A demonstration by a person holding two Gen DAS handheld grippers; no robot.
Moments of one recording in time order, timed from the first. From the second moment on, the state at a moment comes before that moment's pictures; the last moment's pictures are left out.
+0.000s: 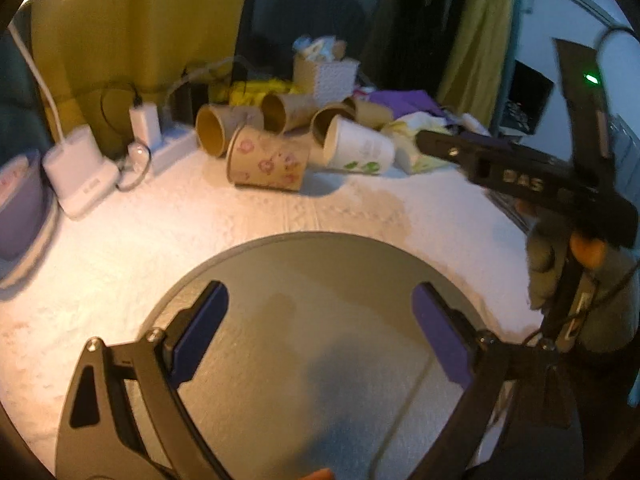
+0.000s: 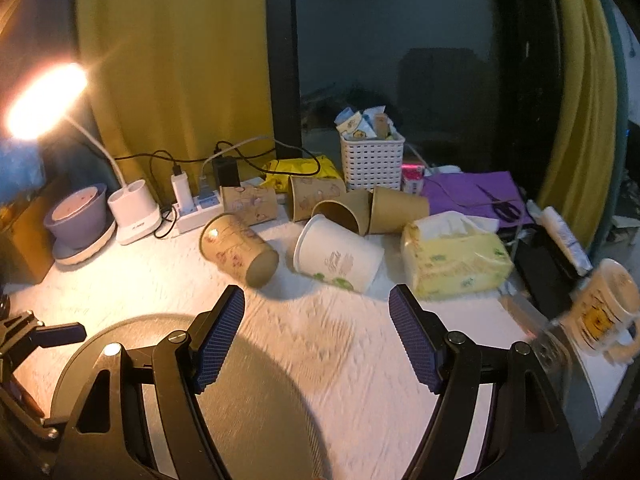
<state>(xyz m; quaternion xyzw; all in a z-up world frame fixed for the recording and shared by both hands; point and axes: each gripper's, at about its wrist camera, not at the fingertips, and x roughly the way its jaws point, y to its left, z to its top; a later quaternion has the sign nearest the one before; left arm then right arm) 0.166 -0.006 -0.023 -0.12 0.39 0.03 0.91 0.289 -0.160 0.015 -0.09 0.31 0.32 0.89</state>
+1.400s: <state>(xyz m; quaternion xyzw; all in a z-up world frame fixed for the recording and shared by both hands) 0.357 0.063 -0.069 -0.30 0.43 0.08 0.85 0.354 -0.189 -0.008 -0.02 0.34 0.28 0.90</state>
